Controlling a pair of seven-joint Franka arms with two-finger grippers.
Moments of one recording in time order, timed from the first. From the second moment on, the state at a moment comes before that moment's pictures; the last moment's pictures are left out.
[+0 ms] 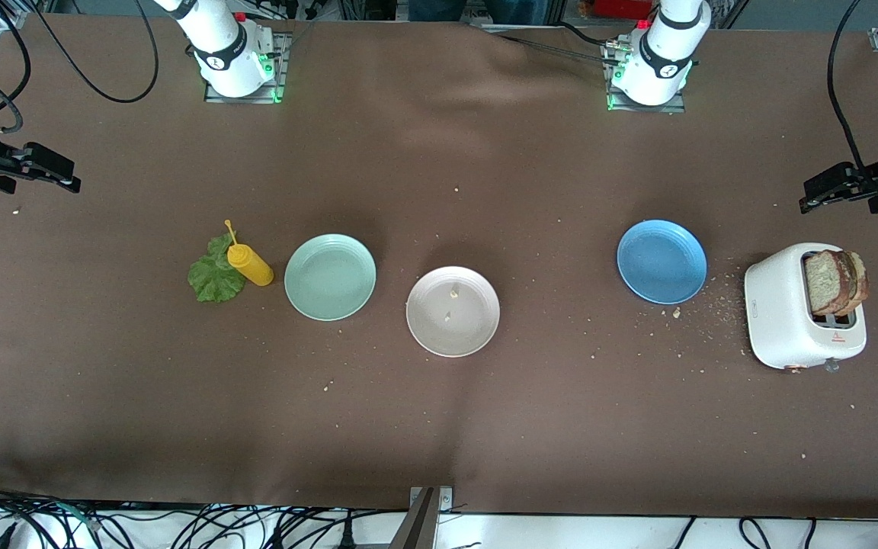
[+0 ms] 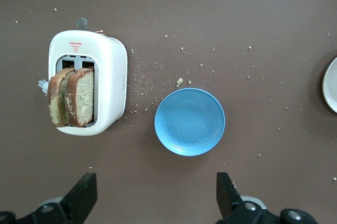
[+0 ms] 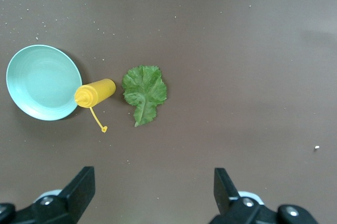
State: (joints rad) left arm 0.20 0.11 -0.18 -1.47 0.03 1.50 0.00; right arm 0.03 0.00 -0.09 -1.66 0.00 1.60 -0.09
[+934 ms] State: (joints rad) left arm 0.21 0.12 -0.17 -1.47 0.03 1.50 0.01; right arm 0.03 0.00 -0.09 -1.66 0.00 1.60 -0.09
